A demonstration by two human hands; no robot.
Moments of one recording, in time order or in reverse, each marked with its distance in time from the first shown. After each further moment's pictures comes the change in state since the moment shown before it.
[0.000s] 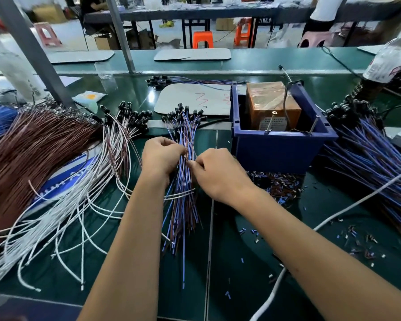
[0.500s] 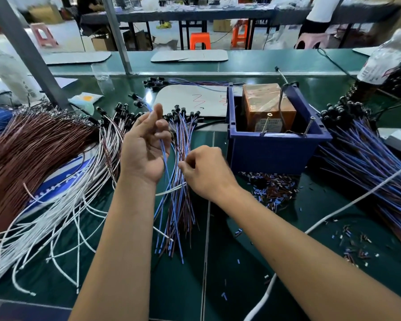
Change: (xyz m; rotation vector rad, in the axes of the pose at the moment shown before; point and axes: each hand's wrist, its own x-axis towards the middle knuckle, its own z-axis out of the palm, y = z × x) left_hand -0.014 0.026 -0.023 -1.211 -0.427 0.014; right_hand 0.009 -0.009 0.012 0.143 0.095 0.022
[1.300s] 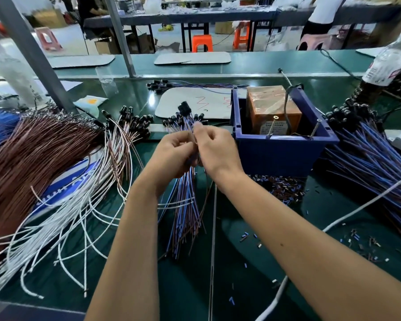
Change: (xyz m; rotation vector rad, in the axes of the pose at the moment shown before) left_hand -0.009 -0.017 -0.003 1.176 -0.231 -0.011; right_hand 0.019 -0.016 -0.013 0.542 0.204 0.157
